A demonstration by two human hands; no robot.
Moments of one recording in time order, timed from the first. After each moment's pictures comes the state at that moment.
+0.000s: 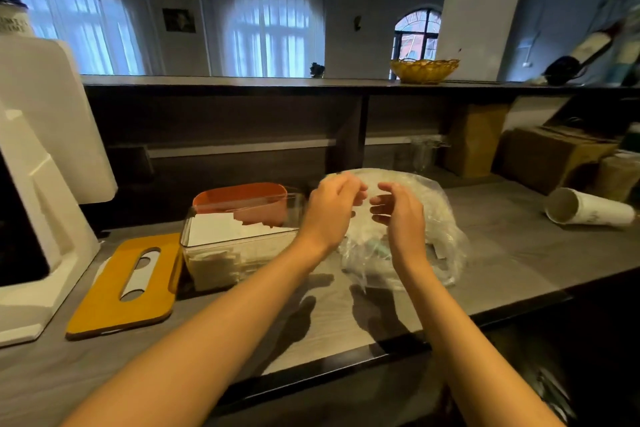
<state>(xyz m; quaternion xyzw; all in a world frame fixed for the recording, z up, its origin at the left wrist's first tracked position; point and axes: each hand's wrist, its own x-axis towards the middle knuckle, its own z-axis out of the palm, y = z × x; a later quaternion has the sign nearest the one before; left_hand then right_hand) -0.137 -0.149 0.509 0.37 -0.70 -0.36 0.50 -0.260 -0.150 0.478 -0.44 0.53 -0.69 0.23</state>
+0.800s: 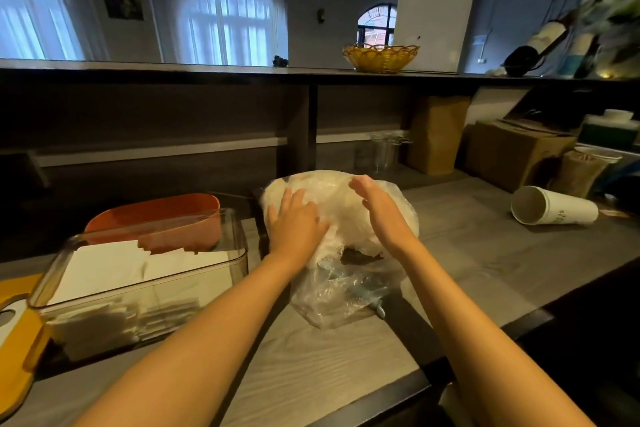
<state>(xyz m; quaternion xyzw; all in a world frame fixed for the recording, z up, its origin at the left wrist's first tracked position) -0.212 -0.288 0.429 0.53 -0.80 -0.04 0.27 -0.362 -0.233 0.465 -0.58 0.57 -0.53 0.27</state>
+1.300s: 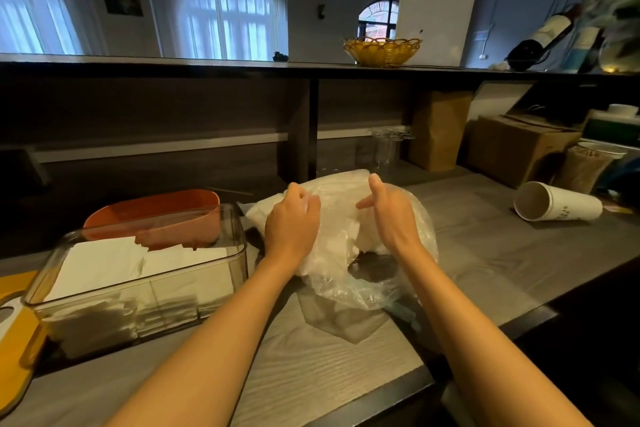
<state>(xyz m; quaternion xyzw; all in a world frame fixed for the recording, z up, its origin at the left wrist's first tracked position) -0.209 -0.268 0.438 0.50 -0.71 -0.17 0.47 -0.366 -0.225 0.461 -0.54 0.65 -0.53 0.12</state>
